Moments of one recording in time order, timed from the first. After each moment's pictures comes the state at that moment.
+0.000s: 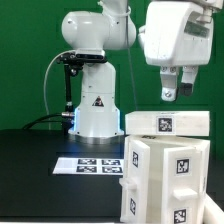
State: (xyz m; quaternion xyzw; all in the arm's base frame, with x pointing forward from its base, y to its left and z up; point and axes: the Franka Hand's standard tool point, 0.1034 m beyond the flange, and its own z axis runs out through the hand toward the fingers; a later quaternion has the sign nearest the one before) arm 0.606 0.087 0.191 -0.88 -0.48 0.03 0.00
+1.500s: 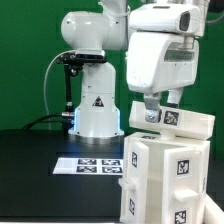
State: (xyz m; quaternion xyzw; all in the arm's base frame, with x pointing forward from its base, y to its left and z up) arm 0.597 0.061 0.167 -0.88 -0.47 0.03 -0.01
